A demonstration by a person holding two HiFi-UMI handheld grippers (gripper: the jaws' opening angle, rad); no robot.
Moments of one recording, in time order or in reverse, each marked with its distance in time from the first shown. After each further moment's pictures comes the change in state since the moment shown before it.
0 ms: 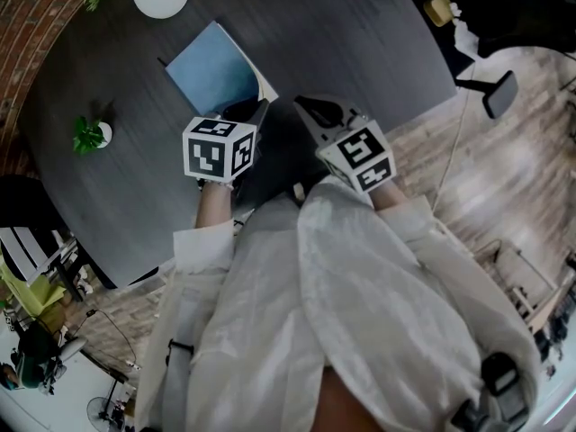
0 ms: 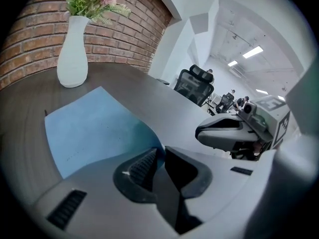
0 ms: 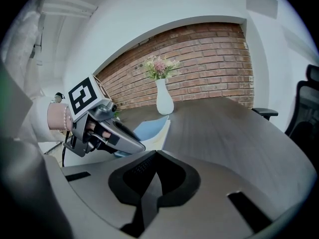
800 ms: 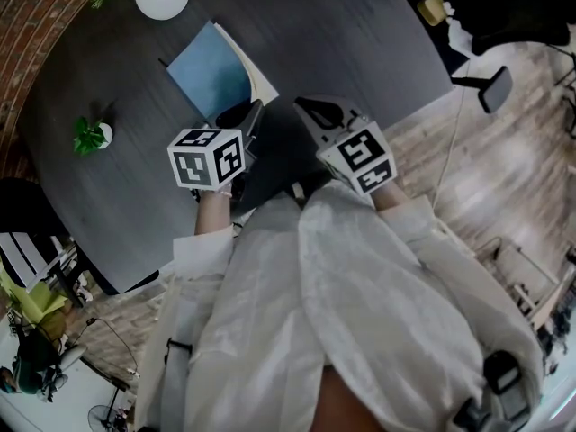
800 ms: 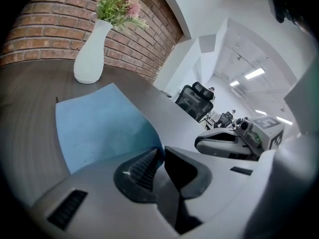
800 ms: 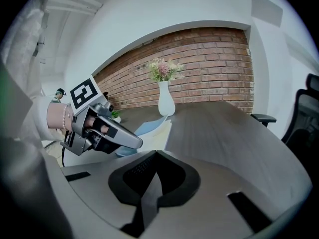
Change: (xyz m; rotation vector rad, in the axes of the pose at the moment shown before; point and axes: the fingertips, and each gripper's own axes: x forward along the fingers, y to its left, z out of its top) left arm -0.022 0.000 0.002 -0.143 -0.145 -0.056; right arm -0.008 0.010 0.005 -0.043 -0.006 -0.025
